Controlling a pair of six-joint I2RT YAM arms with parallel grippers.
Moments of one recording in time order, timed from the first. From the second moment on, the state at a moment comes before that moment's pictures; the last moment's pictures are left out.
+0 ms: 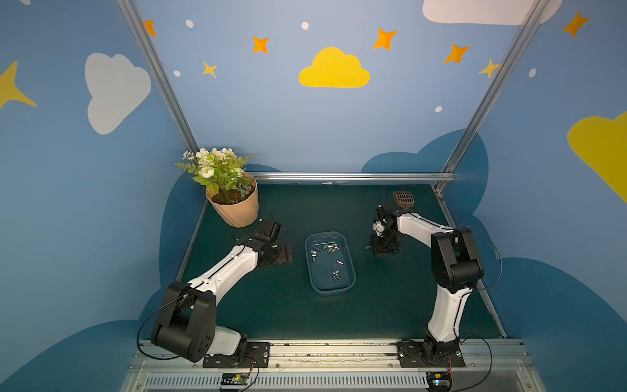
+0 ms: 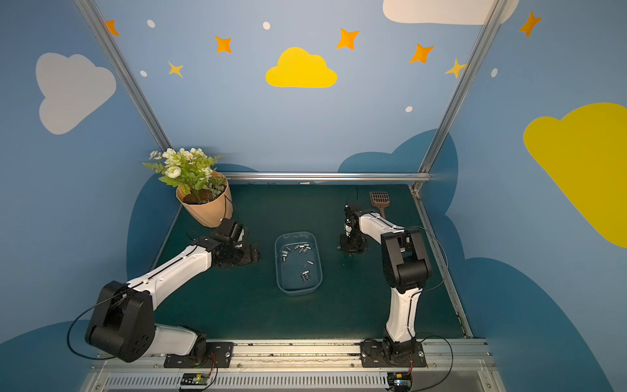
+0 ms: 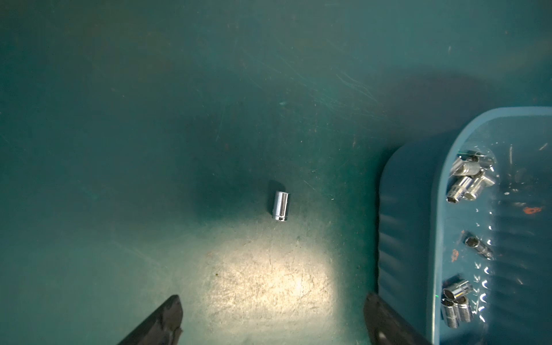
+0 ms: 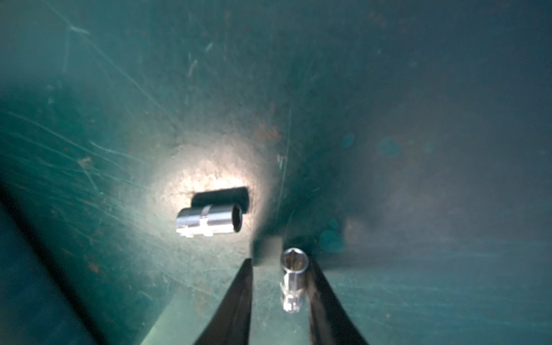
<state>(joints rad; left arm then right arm) -0.32 1.41 0.89 -0.61 0.03 -0.49 0.31 1.97 1.34 -0.84 -0.09 0.18</state>
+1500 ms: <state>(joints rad) -0.64 1.67 1.29 -0.66 0.11 -0.41 0.31 1.75 1.36 -0.90 -0.05 0.15</state>
